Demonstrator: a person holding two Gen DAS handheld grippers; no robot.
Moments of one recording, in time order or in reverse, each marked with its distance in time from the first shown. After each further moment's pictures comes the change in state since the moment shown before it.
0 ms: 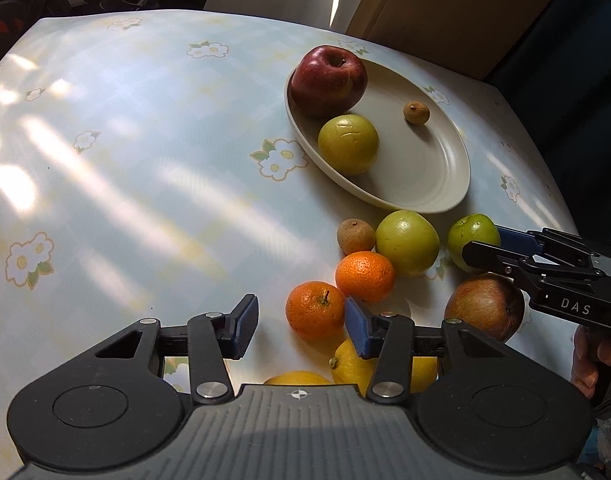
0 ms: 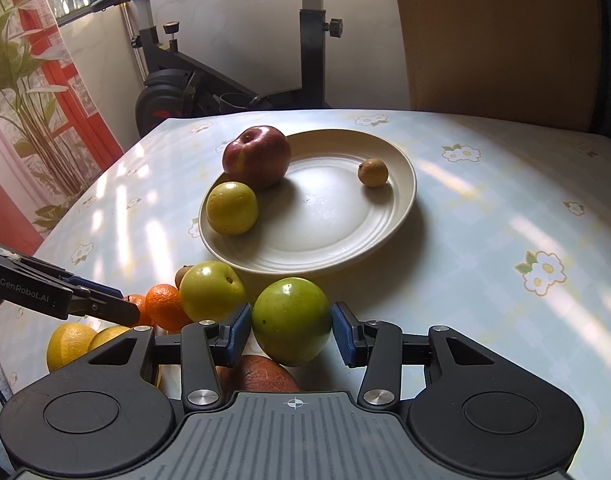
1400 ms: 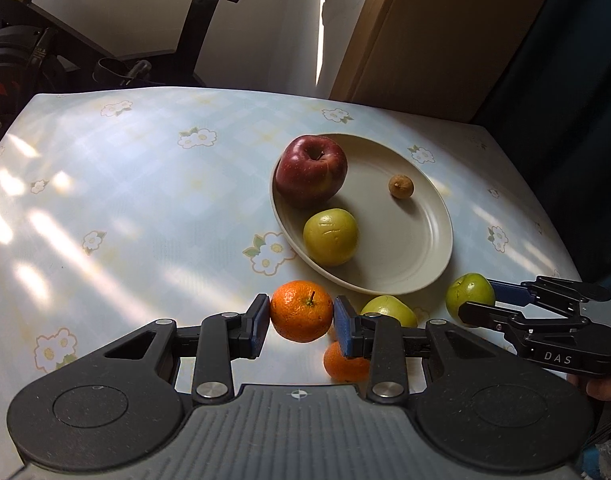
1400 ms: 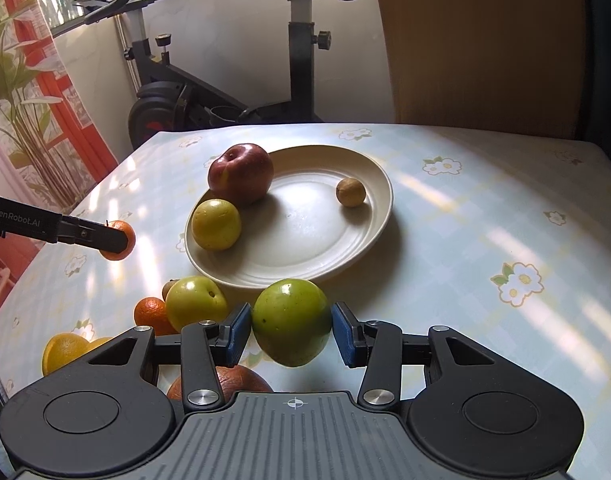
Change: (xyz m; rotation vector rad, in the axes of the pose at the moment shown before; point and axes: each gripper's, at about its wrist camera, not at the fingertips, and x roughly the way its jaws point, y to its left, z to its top) left arm -0.026 -0.013 0.039 0.088 -0.141 0.039; right arm -0.011 -0.011 0.005 0.008 -0.032 -0.018
